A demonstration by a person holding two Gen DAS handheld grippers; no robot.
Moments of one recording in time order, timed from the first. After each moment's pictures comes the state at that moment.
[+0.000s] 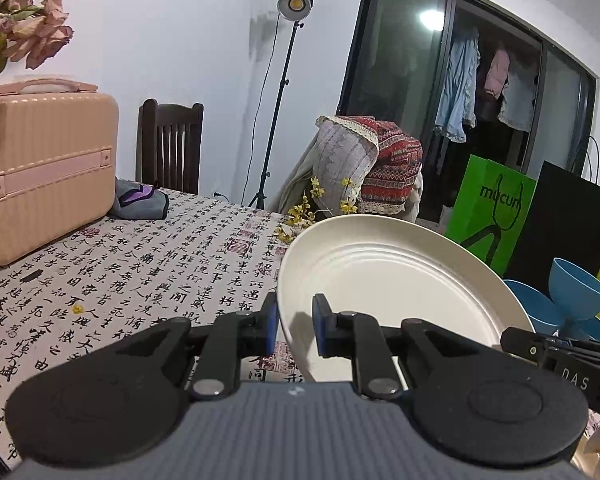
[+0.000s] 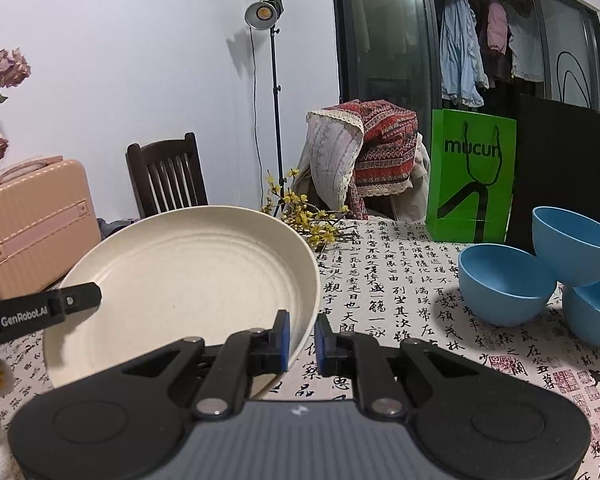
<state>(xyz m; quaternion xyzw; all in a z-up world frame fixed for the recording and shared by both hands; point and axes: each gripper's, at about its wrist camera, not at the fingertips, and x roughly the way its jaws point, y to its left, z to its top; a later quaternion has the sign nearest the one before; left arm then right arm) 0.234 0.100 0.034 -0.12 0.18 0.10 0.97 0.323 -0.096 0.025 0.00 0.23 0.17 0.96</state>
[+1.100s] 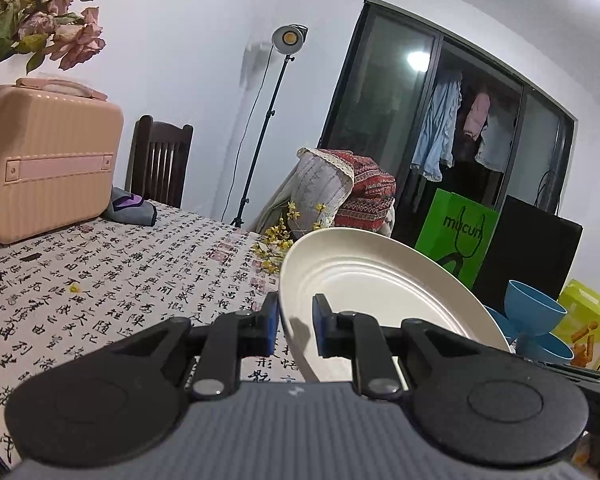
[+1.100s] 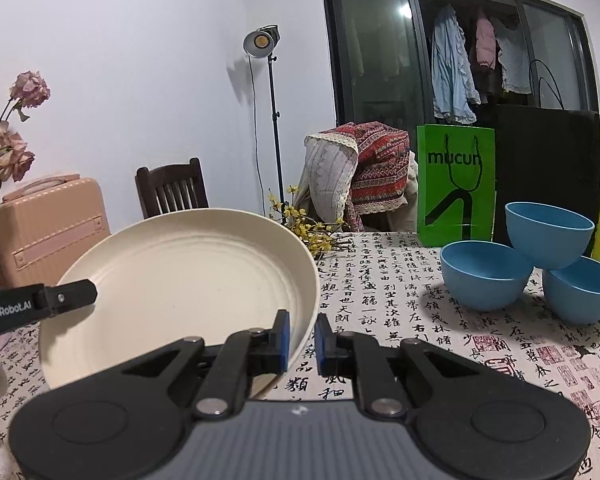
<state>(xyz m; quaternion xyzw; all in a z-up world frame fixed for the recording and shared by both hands) 0.170 0.085 0.025 -0.15 0.12 0.07 0.98 0.271 -0.125 0.012 0.02 0.19 0.17 0.97</state>
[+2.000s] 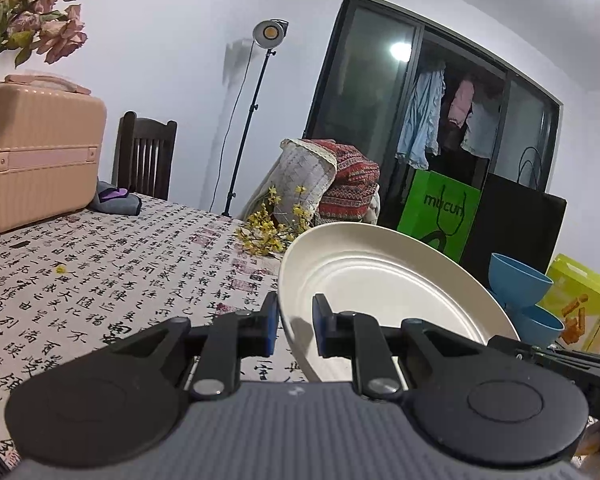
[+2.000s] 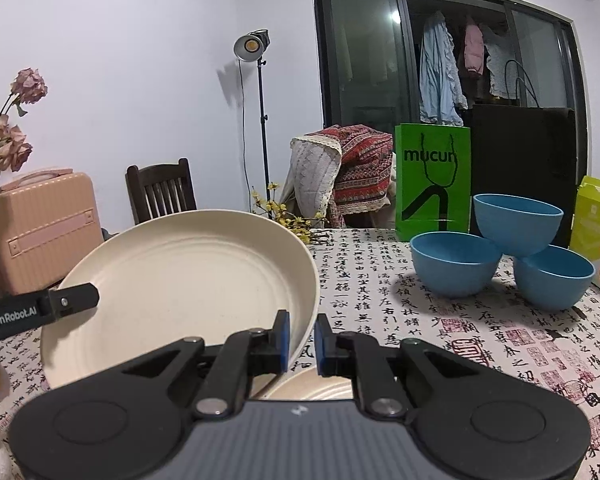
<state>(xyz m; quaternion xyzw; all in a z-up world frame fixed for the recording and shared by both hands) 0.158 0.053 0.005 -0.13 0.12 0.05 0.98 0.243 -0.155 -0.005 0.01 0.18 0.16 0.97</state>
